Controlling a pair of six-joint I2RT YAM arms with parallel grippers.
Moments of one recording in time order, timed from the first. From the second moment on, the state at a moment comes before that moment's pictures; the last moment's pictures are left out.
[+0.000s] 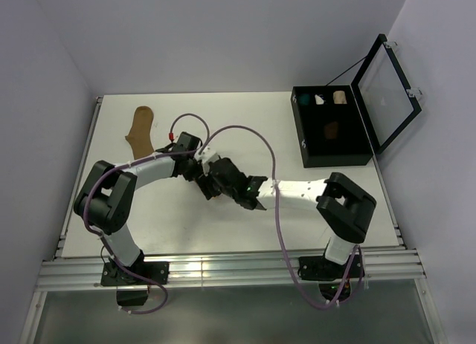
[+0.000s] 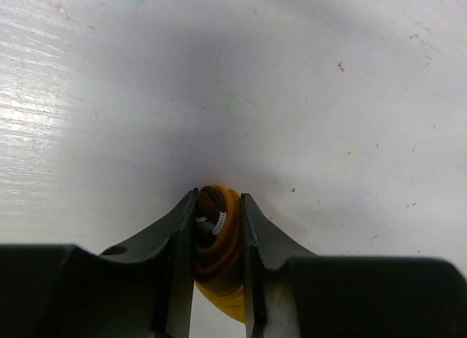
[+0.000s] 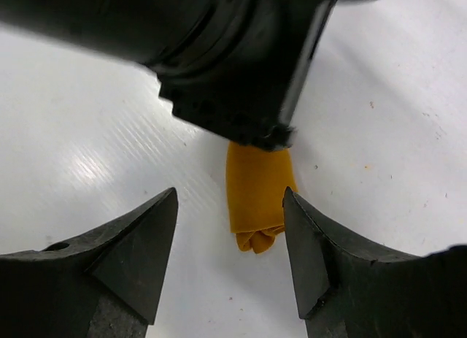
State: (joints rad) left arm -0.48 1.74 1.00 -0.27 -0.07 -0.88; right arm 1.01 1.69 1.01 0.16 0.19 0.13
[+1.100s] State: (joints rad) left arm -0.46 1.75 1.01 -0.27 -0.05 -0.84; right arm 1.09 1.98 1.07 0.22 0.47 -0.06
